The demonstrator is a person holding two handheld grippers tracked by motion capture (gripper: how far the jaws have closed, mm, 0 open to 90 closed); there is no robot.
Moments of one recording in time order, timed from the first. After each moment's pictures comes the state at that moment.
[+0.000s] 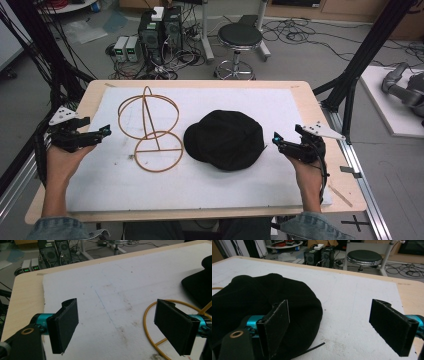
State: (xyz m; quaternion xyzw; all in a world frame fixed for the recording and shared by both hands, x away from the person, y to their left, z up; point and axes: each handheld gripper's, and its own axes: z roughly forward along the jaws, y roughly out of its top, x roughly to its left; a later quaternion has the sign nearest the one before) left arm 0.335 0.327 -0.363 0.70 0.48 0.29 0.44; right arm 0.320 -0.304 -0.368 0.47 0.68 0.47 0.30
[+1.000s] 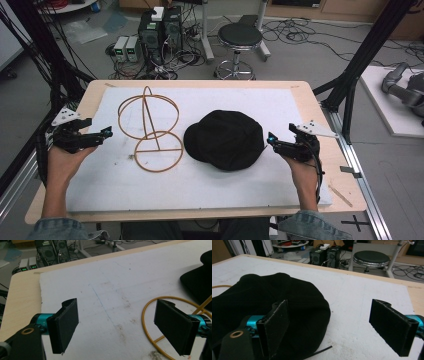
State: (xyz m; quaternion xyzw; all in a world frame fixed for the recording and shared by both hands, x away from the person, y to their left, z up) left arm 0.335 0.326 -0.365 0.71 0.48 0.29 0.43; right arm 0.327 -0.292 -0.370 0.45 0.70 0.48 0.29
